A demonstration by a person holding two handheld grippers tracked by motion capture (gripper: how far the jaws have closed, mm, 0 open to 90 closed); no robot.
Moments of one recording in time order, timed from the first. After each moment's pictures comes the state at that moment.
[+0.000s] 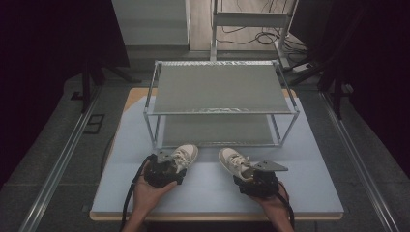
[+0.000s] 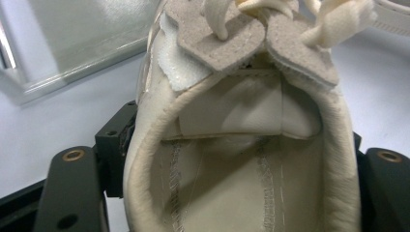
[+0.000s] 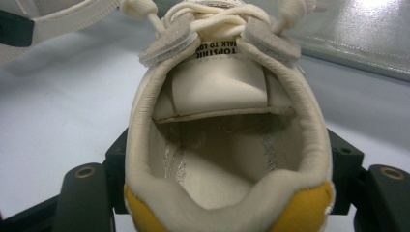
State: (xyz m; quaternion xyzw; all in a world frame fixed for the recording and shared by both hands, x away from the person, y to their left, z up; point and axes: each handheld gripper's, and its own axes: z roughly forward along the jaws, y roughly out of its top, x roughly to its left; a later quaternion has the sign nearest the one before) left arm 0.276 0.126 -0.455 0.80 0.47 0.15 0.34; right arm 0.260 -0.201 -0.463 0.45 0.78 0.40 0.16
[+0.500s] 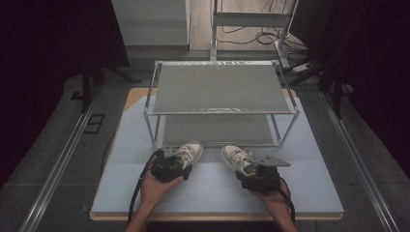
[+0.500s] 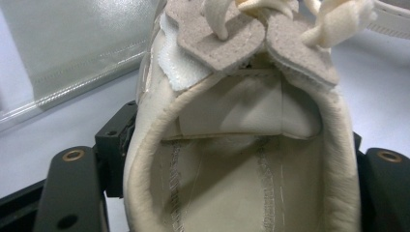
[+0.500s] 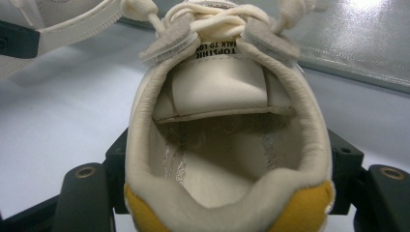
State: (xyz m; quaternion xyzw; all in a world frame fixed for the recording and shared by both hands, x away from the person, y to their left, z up) left arm 0.290 0.112 -0.454 0.80 0.47 0.15 0.35; right arm 0.272 -0.207 -0.460 0.46 0.77 0.40 0.16
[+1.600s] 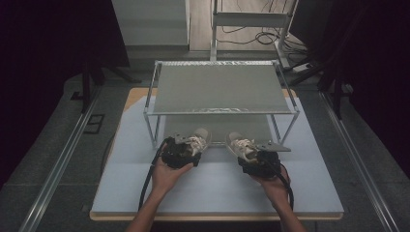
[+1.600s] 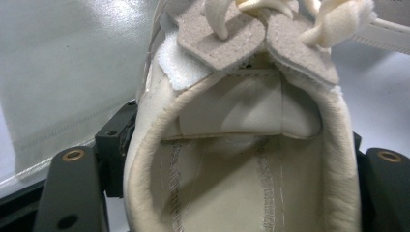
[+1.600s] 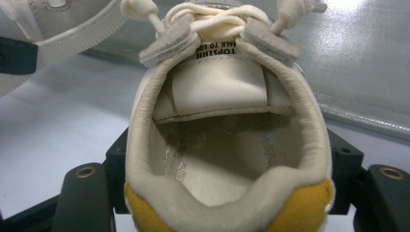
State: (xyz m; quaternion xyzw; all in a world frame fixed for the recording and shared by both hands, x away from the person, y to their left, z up) left arm 0.327 0.085 -0.443 0.79 0.47 0.15 0.35; right arm 0.309 -0.209 -0.448 0.49 0.76 0.40 0.18
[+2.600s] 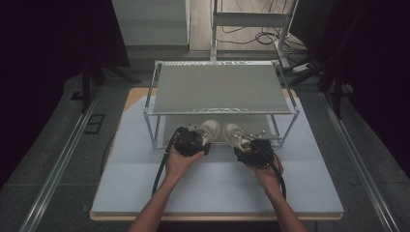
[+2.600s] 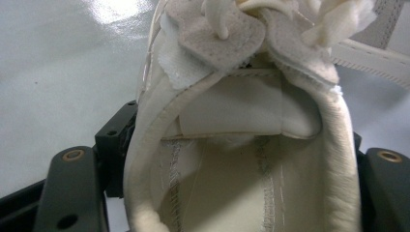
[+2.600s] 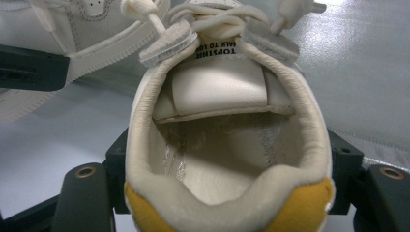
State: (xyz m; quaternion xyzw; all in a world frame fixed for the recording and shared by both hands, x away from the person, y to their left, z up) left arm 0.369 0.055 -0.448 0.79 0.48 0.15 0.35; right arm 0.345 -0.194 -0.449 0.50 0.75 0.38 0.19
